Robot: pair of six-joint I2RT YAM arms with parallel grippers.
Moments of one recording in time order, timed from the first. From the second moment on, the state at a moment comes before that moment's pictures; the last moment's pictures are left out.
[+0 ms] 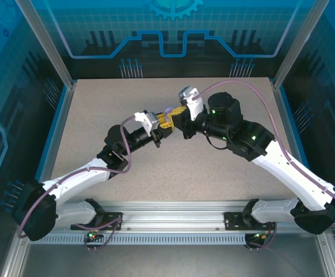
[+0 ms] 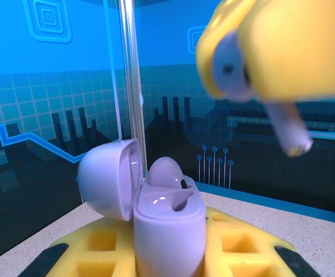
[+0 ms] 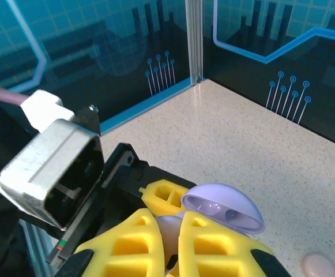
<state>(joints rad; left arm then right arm) -0.64 1.19 0.69 0.71 0.33 -0.01 0.83 1.22 1.47 -0.57 -0.08 0.09</state>
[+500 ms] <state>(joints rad) -0.64 1.15 0.69 0.65 0.21 0.00 0.68 1.15 1.40 -0.66 -0.02 0.25</state>
